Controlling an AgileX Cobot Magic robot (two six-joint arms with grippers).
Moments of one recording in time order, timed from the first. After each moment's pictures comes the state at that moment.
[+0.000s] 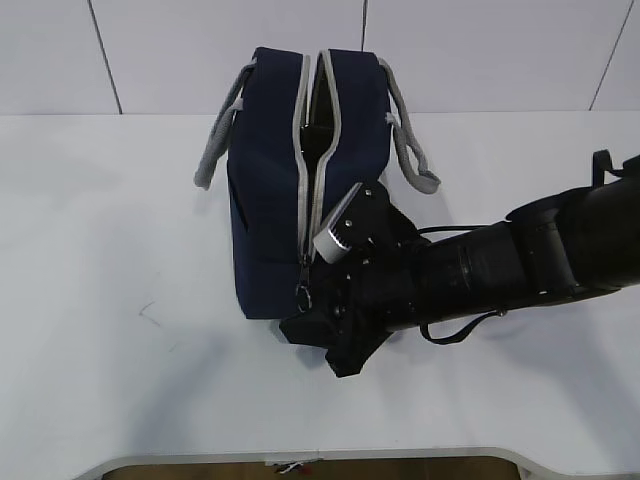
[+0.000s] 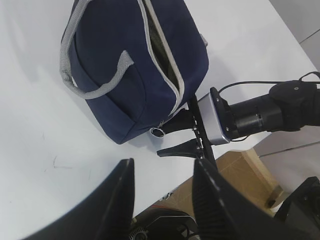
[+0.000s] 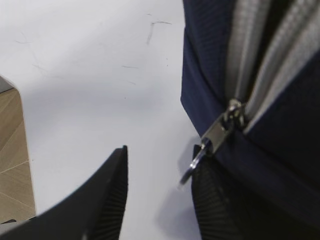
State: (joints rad) left arm -0.26 1.25 -1.54 -0.49 1.26 0.12; right arm 0.44 1.88 -0.89 1.81 0.63 -2.23
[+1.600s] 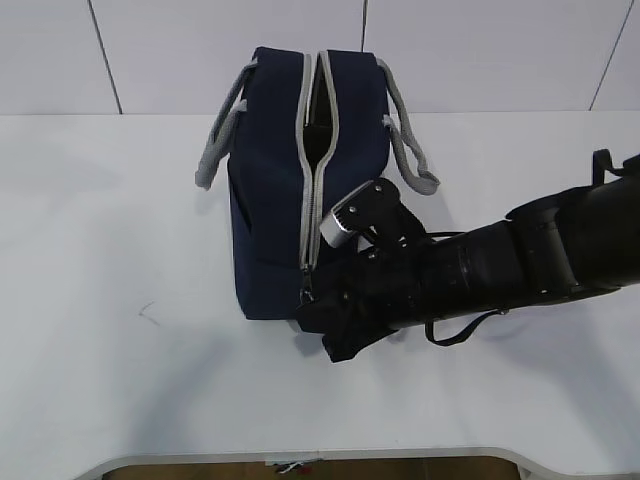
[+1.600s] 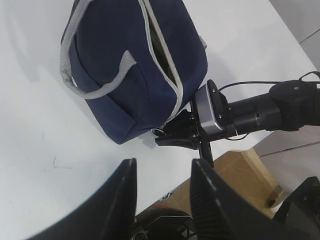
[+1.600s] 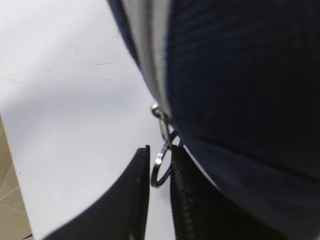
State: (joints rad) left arm -0.26 1.25 -1.54 -0.49 1.26 0.12; right arm 0.44 1.88 -0.89 1.81 0.57 -2.07
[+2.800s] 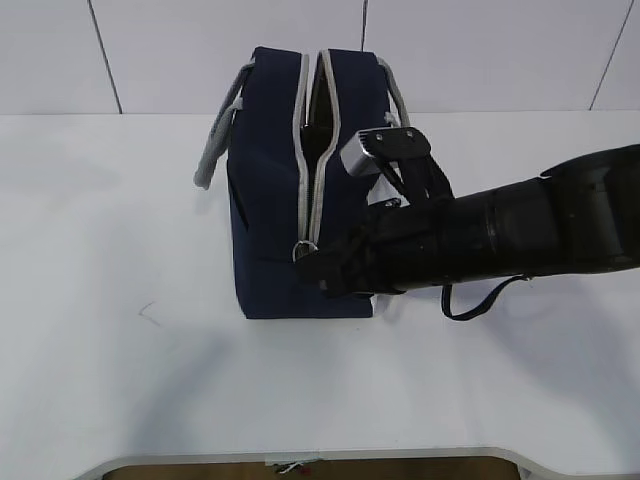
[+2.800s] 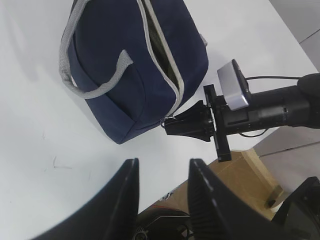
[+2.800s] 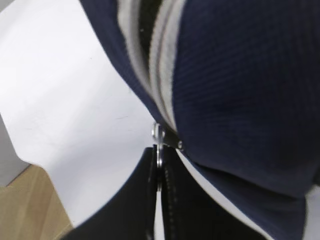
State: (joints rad) left arm -0.26 1.25 -1.54 -0.49 1.26 0.12; right arm 0.44 1.75 -0.89 1.78 0.56 -1.77
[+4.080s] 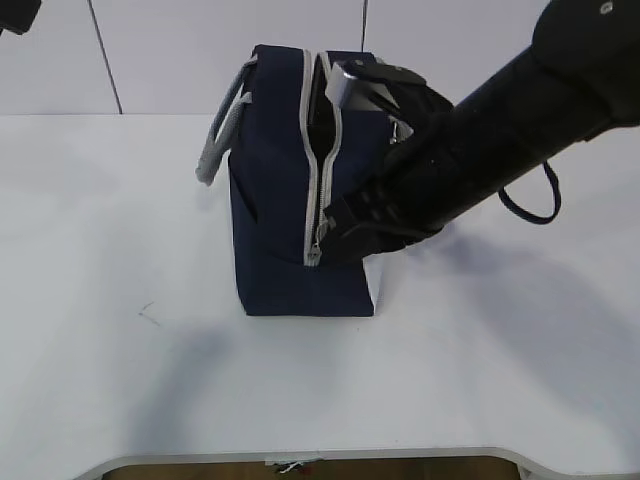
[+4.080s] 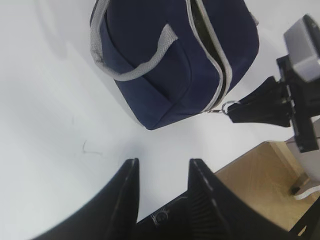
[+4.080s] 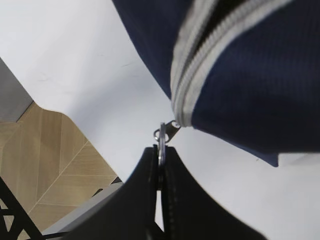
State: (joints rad) left arm -0.26 1.32 -1.54 -0.40 1.26 0.12; right arm 0.44 1.67 -1.19 0.71 0.79 -0.62
